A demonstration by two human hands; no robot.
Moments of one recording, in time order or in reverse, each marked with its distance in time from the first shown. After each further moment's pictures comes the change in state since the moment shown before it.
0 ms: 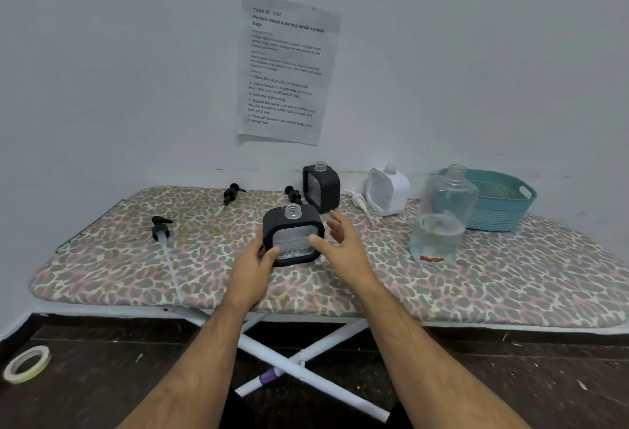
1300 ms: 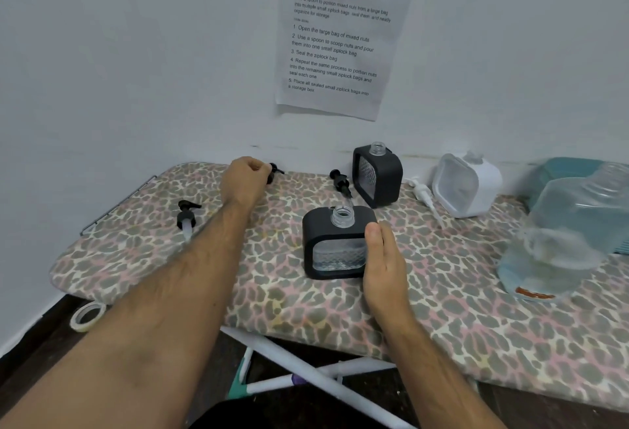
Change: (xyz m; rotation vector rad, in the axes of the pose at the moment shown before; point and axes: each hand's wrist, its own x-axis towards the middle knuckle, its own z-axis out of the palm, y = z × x) left_hand 0.186 -0.027 -0.063 0.271 0.371 -0.174; right_hand 0.033 0.036 0.045 0.107 0.153 -0.127
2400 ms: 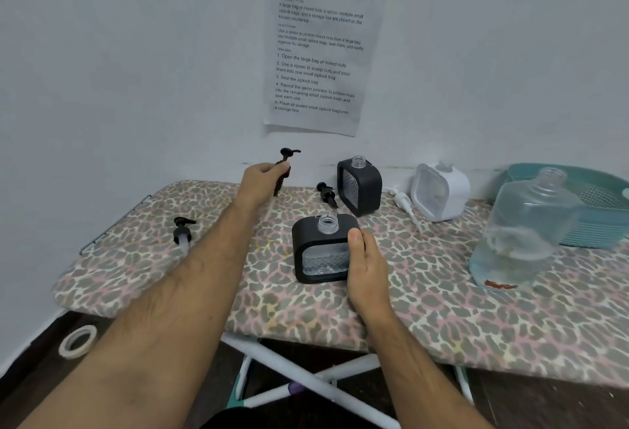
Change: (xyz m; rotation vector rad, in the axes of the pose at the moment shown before) left_hand -0.031 0.060 -0.010 -0.447 -0.334 -0.071; right_hand -0.003 -0.004 0.000 -0.050 0.027 -0.026
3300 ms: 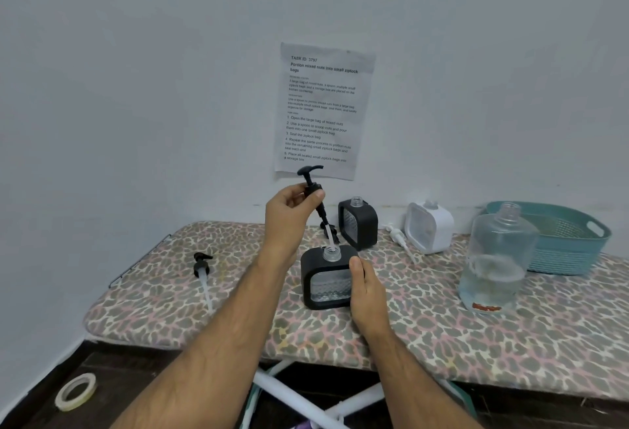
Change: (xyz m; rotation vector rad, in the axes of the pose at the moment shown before) left_hand -0.108 0.058 0.018 -0.330 0.034 0.313; right_hand -0.002 -0.006 0.000 -0.026 -0.001 0.048
